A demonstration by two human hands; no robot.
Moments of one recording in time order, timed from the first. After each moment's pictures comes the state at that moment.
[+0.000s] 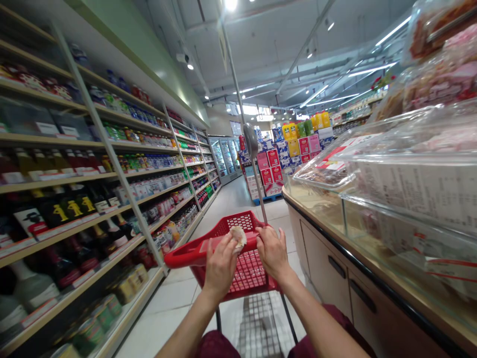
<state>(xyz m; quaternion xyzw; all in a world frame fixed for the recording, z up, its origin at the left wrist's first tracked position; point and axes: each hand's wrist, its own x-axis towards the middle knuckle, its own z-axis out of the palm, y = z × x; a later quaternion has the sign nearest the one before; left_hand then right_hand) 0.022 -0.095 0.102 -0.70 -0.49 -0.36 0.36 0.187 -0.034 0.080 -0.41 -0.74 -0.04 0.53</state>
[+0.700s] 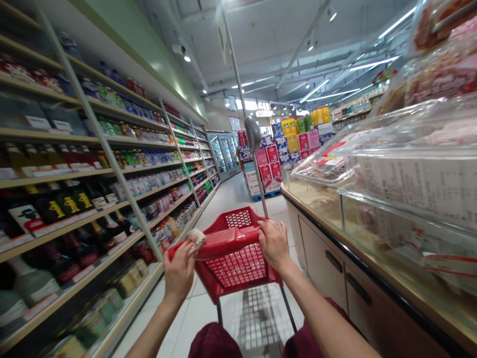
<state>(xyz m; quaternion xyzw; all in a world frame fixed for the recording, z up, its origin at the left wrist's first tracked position) -0.051 -0.111 0.097 -0.65 -0.57 -0.36 0.36 0.194 -0.028 0.080 -0.42 -0.74 -0.03 0.53</state>
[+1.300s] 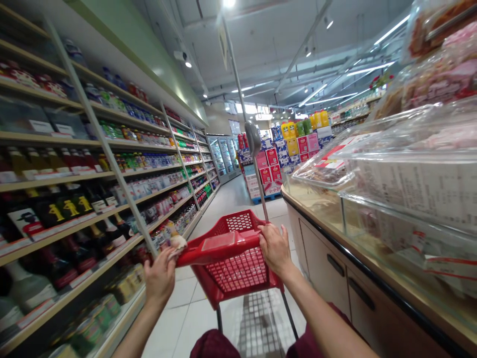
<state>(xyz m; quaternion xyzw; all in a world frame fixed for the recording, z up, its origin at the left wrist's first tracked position) -0.108 -0.115 0.092 -0.58 -0.62 -0.38 0.37 0.196 -0.027 0.077 -0.40 -0.74 -0.05 0.53</state>
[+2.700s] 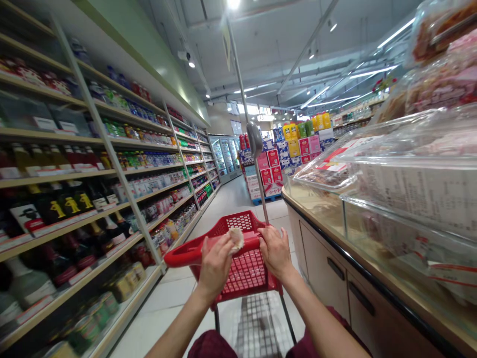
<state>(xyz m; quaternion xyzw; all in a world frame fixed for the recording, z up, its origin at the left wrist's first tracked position) 0.010 -0.097 0.106 -0.73 -0.49 -0.36 0.32 0.197 -0.031 0.078 -0.40 -0.75 -0.06 0.53</state>
